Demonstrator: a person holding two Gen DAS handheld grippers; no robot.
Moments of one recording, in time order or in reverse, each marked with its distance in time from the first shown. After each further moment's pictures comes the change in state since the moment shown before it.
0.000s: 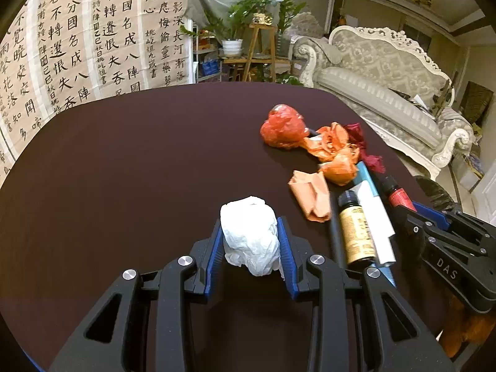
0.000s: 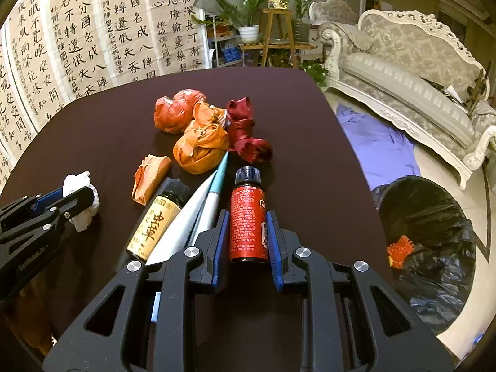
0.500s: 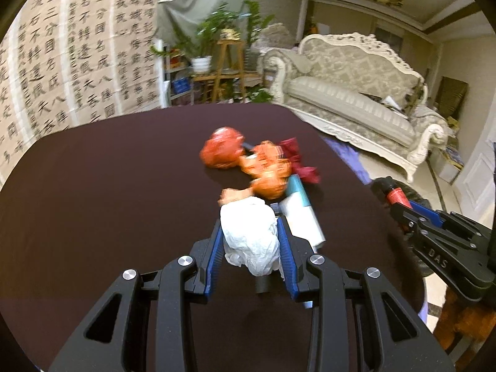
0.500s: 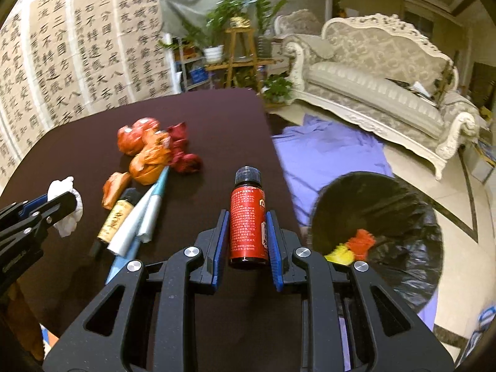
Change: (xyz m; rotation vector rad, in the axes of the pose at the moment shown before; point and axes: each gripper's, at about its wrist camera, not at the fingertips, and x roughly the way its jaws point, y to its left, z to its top) left arm -0.024 -0.055 0.005 0.079 -0.070 -0.106; right arm -0.046 -0.060 -0.013 0.104 -0.092 -0.129
